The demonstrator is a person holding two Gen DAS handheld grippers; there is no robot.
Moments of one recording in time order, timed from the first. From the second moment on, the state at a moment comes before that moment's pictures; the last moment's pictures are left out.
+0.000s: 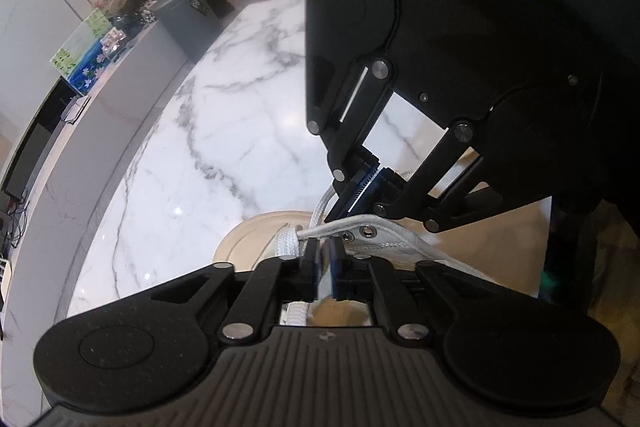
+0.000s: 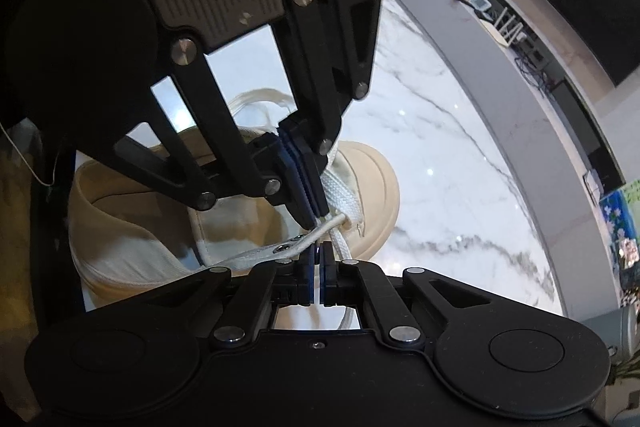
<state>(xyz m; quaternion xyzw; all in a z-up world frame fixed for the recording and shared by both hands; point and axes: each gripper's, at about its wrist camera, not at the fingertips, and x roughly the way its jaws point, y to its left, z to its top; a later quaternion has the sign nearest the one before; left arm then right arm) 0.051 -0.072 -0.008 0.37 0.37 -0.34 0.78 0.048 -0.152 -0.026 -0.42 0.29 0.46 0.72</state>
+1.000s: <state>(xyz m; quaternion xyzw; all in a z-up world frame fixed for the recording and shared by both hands) 0.006 -0.040 0.008 0.30 0.42 -0.24 0.82 0.041 -0.218 0.039 -0.42 0.37 0.33 0.76</state>
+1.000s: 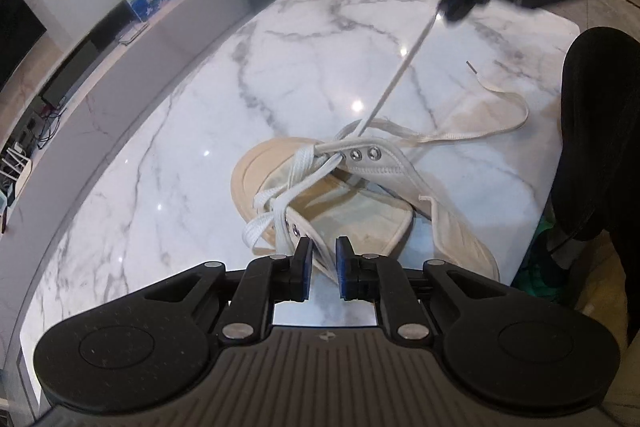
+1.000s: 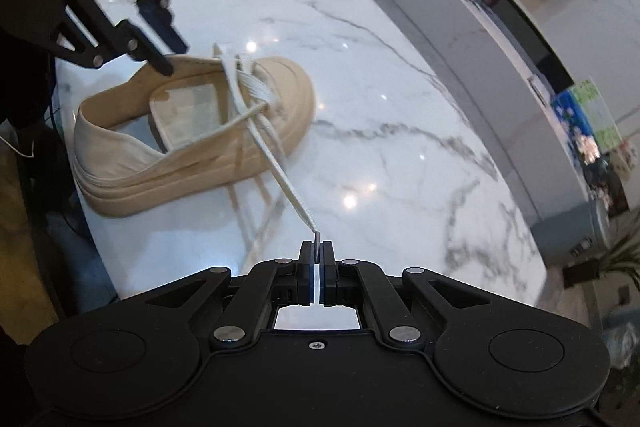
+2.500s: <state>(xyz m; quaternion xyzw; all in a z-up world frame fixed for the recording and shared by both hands) -0.001 -0.043 0.025 0.26 0.40 -0.24 0.85 0.018 -0.293 0.051 -0.39 0.44 0.28 0.76</state>
